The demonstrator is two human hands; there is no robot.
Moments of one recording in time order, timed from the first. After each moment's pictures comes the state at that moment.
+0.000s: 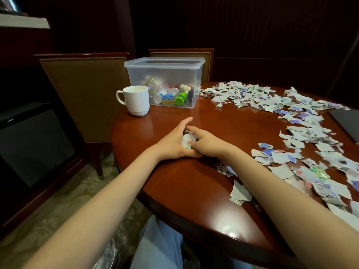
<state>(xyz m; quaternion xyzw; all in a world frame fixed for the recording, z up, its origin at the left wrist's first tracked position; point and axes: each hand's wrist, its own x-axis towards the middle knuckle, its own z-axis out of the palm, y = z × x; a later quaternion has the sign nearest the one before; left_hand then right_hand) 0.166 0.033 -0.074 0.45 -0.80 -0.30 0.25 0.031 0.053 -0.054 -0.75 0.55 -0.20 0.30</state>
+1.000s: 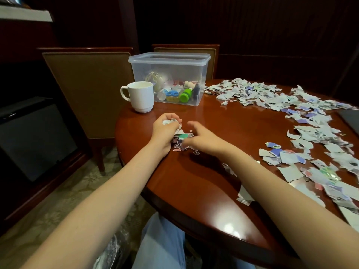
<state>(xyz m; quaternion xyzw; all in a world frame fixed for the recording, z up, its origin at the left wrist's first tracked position) 0.165 0.028 -0.066 0.49 -0.41 -0.49 0.60 0.052 0.058 -0.051 -0.70 0.58 -0.23 0.35</state>
